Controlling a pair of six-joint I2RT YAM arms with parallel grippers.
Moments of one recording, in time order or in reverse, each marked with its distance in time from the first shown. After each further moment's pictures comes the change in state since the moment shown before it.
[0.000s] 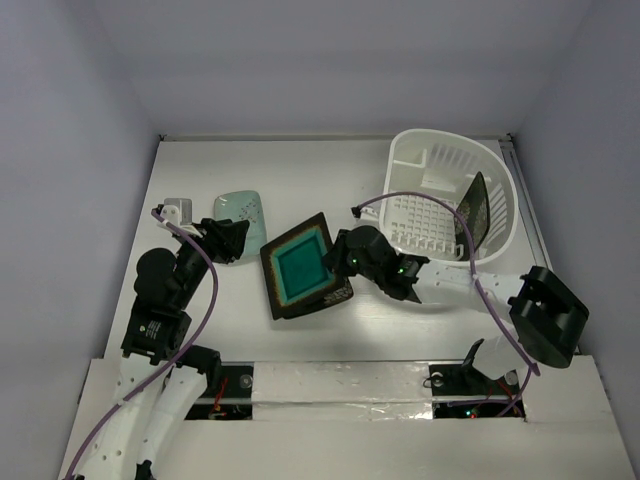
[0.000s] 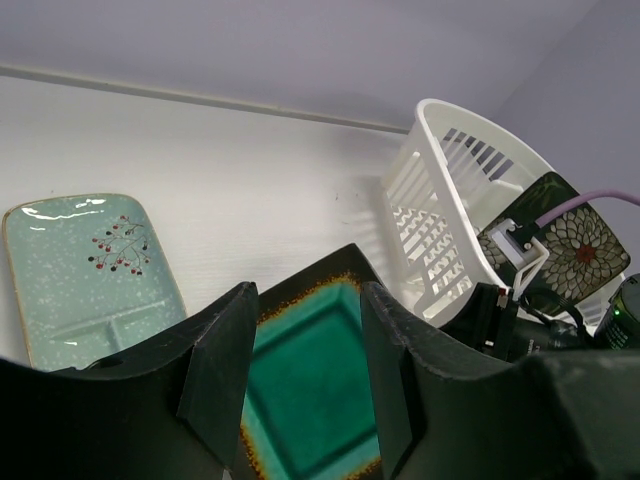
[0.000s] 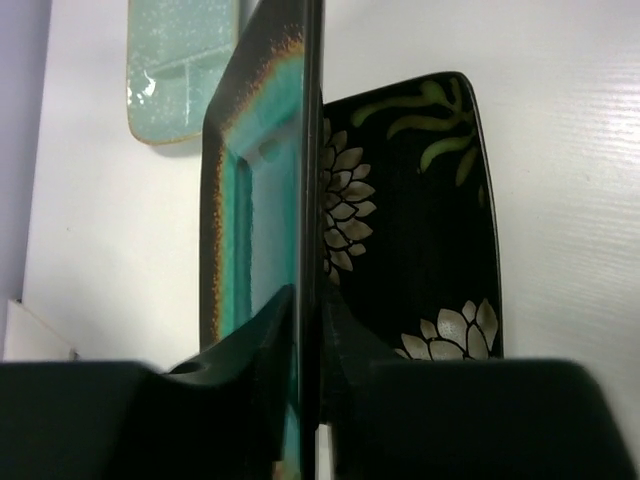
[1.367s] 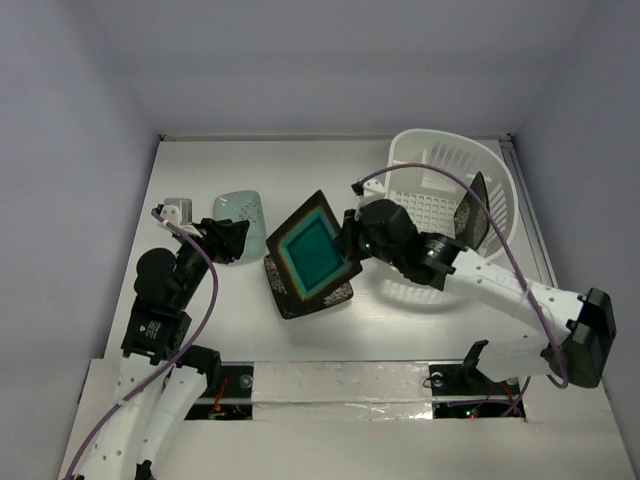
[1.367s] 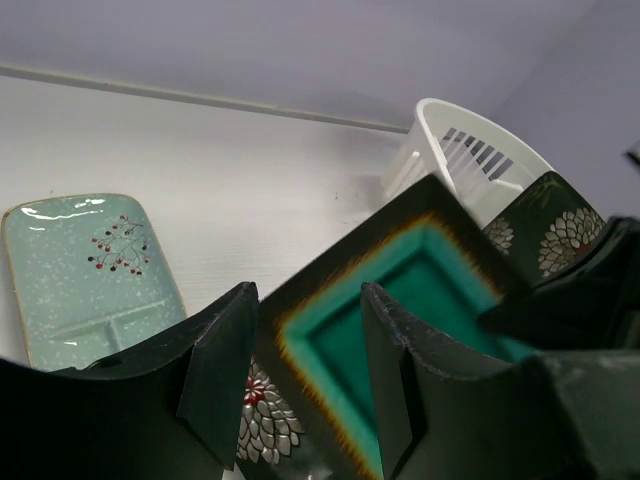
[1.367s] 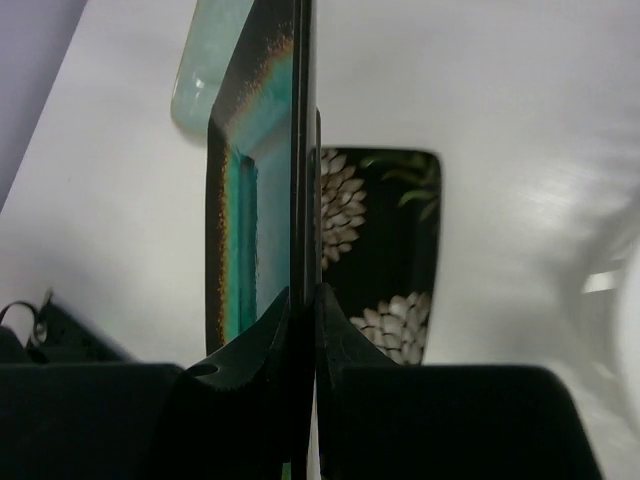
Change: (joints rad) left arm 0.000 0.000 0.000 0.000 0.002 0.000; right arm -0.022 -0.204 0.298 -0.440 0.005 -0.308
